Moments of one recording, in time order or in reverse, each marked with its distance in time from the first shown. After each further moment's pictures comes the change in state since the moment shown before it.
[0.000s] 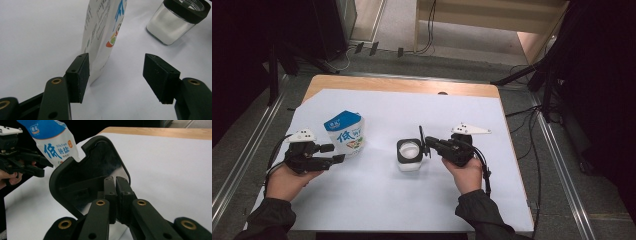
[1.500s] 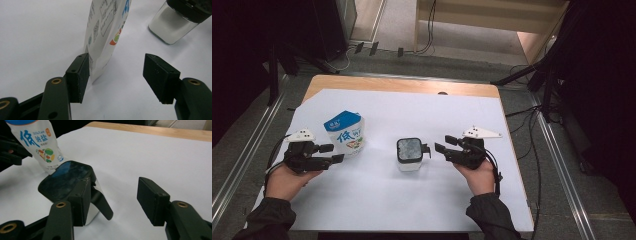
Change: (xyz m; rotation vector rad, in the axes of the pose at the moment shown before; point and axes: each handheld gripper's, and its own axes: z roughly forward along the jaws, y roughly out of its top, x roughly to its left) left arm 0.003 -0.002 0.001 0.010 -0.002 -0.012; right arm -0.023 -0.012 -0.022 0.016 -0.101 -0.061
